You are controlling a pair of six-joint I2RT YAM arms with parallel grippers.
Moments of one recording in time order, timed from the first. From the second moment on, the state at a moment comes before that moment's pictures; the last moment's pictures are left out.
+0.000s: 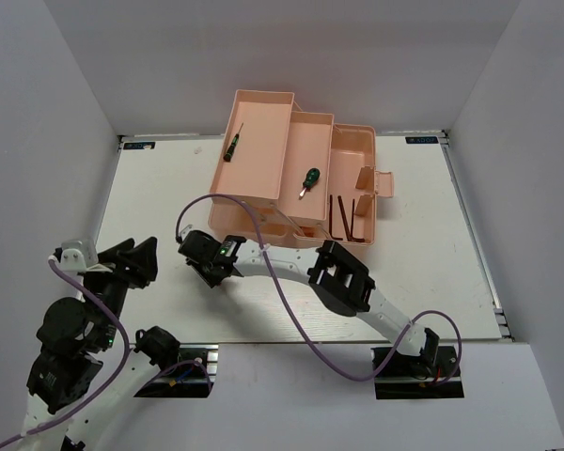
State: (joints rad) left arm -0.59 0.17 0.89 -0.61 -0.49 -0.28; right arm 1.24 2.39 2.00 -0.61 0.16 0.28
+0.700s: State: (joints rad) left arm -0.59 0.12 0.87 -0.68 -0.52 -0.40; right arm 1.12 2.19 2.10 -0.74 -0.52 0.04
